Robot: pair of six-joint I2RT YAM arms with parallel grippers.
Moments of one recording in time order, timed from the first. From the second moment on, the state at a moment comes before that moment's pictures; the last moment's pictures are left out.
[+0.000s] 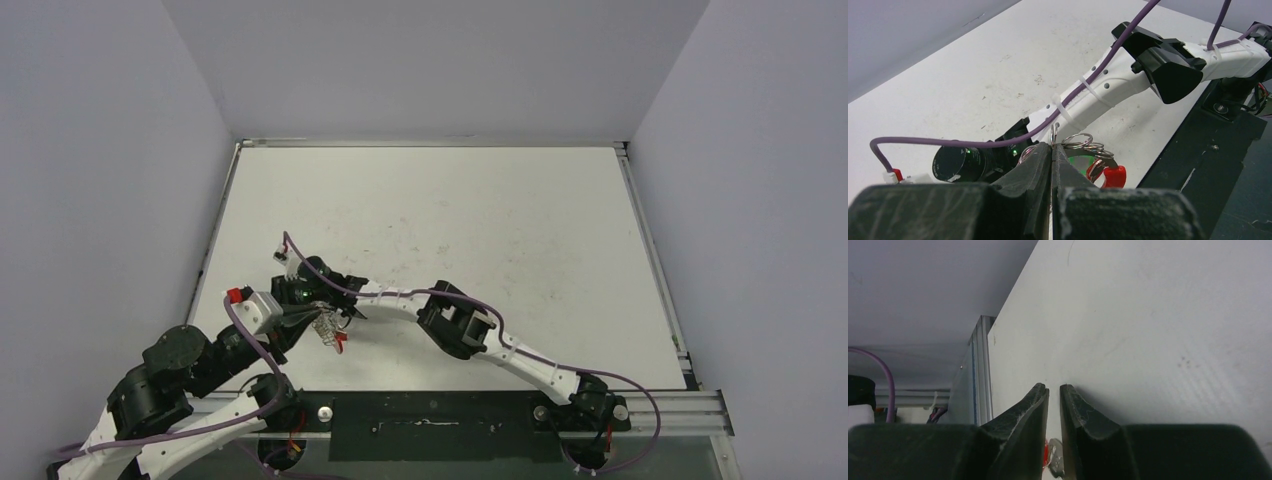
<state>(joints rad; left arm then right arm) -1.01 0.22 0.88 -0.78 -0.17 0.01 1.14 2.84 2.31 0.22 -0.46 0.85</state>
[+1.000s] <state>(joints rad) -1.00 0.23 0.82 -0.70 -0.12 0.01 1.01 2.29 1.40 0.32 -0.57 0.73</state>
